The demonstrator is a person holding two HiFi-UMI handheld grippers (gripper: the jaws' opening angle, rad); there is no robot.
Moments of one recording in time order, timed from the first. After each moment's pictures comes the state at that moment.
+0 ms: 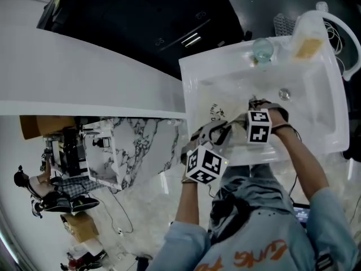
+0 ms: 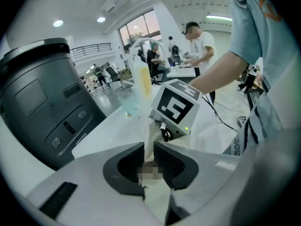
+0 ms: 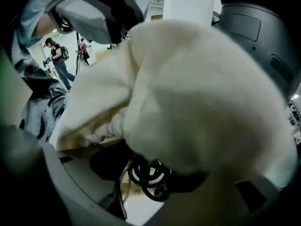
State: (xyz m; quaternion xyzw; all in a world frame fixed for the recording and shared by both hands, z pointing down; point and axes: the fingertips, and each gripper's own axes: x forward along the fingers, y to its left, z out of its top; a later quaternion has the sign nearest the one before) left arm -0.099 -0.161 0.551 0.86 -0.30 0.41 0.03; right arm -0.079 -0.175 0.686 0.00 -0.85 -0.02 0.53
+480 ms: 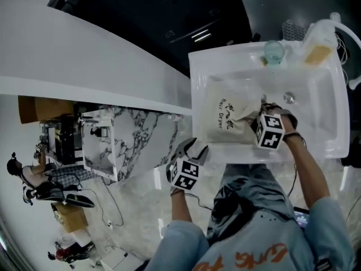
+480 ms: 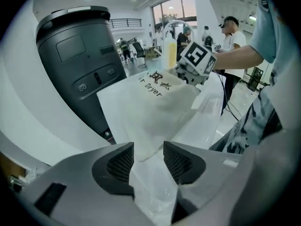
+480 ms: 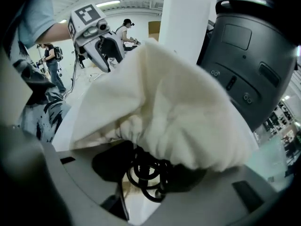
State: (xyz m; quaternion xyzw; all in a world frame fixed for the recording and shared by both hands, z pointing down) left arm -0.235 -0.088 0.615 0.77 -0.42 0.46 0.16; right arm -0.071 -0.175 0.670 0.04 -0.86 -0.04 0.50
